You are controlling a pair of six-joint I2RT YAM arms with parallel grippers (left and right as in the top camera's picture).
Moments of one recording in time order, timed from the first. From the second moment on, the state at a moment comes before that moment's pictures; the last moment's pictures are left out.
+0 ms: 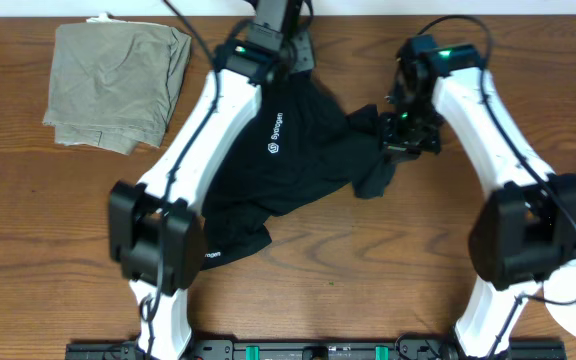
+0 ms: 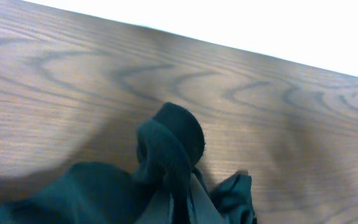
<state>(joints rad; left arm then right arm) -0.41 2.00 1.92 -0.69 -0.05 -0.54 0.19 1.98 1.76 -1.40 -0.23 0.28</state>
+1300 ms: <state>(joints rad) -0.26 1.24 1.92 -1.04 -0.04 -0.48 -0.16 1.47 2.08 -1.59 -0.28 0.25</state>
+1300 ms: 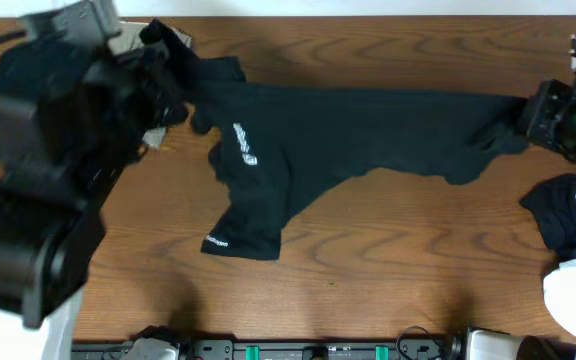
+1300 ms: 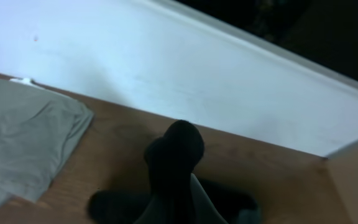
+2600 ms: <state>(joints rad) -0.26 1.77 1.93 -0.14 -0.26 -0.29 -0.14 1.80 2.22 -0.92 -0.31 0.36</state>
